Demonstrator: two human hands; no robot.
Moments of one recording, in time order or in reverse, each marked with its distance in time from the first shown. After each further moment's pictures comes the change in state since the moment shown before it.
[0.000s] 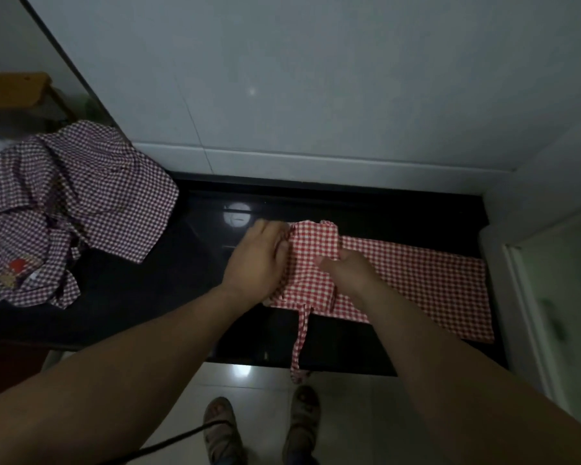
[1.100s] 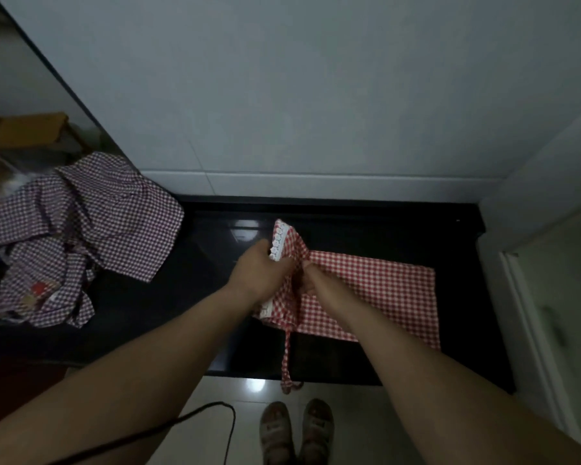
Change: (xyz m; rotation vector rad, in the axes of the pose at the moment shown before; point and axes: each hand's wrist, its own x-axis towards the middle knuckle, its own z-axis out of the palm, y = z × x) left_hand 0.010 0.041 -0.028 -0.321 -0.128 -0.502; right_hand -0.014 -0.006 0.021 0.016 -0.230 -0.086
